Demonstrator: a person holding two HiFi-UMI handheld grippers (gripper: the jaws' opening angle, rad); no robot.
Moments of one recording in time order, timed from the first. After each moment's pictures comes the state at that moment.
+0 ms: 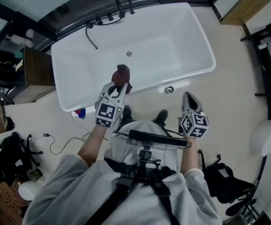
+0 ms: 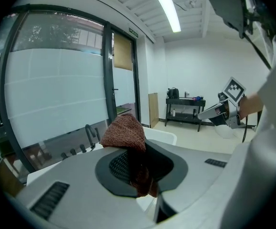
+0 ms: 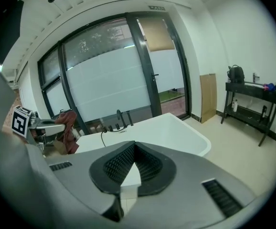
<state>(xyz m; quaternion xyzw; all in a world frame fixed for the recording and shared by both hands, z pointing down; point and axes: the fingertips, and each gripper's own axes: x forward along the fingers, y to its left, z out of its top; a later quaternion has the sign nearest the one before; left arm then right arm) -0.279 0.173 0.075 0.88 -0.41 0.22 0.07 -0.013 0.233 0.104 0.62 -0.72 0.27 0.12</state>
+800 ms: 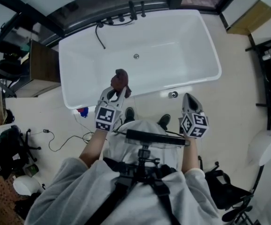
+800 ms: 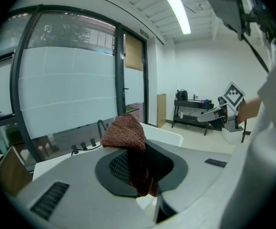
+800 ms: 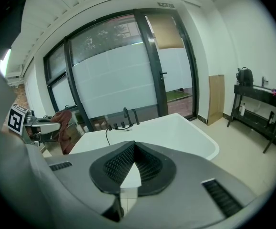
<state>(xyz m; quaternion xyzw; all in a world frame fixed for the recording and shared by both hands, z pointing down) -0.333 0.182 0.075 0.86 -0.46 0.20 0.10 -0.051 0.212 0.107 0.60 -0.74 0.26 0.15</state>
